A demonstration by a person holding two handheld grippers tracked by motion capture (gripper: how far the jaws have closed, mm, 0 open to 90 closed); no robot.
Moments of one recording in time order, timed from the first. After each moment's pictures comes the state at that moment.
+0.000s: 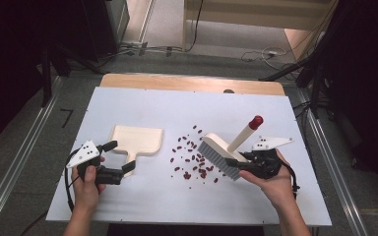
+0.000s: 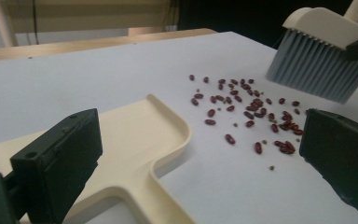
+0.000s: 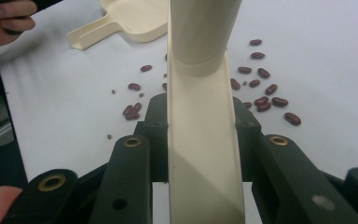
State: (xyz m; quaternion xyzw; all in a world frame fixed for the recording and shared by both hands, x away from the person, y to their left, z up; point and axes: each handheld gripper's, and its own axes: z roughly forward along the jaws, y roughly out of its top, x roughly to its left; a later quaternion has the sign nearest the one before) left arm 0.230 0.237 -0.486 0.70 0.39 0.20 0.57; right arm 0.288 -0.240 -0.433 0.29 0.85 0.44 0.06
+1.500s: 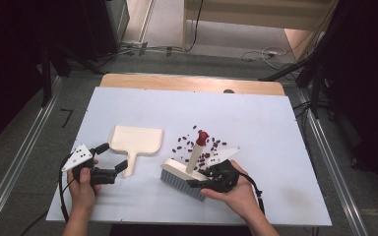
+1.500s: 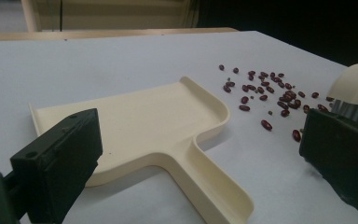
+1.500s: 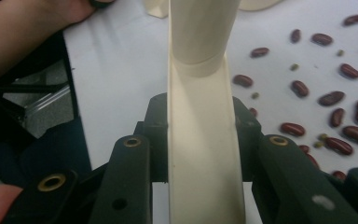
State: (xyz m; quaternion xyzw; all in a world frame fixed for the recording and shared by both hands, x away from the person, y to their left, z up) left arm 0.233 0.256 -0.515 0.68 0.41 0.21 0.57; right arm 0.266 -0.144 -0.466 0.22 0.89 0.40 -0.04
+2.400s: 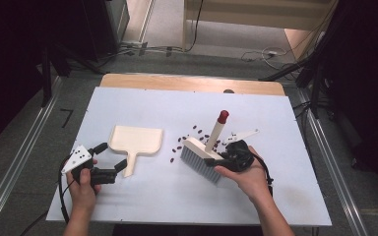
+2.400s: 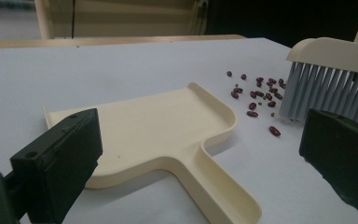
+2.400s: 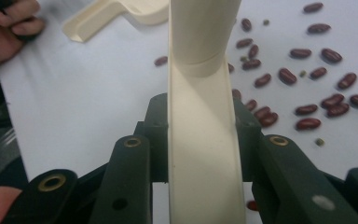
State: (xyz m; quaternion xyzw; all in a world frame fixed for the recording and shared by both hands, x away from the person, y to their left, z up) left arm 0.230 0.257 -0.517 0.66 0.42 0.23 0.57; right arm 0.311 -0.179 -0.455 0.32 0.87 0.38 -0.01
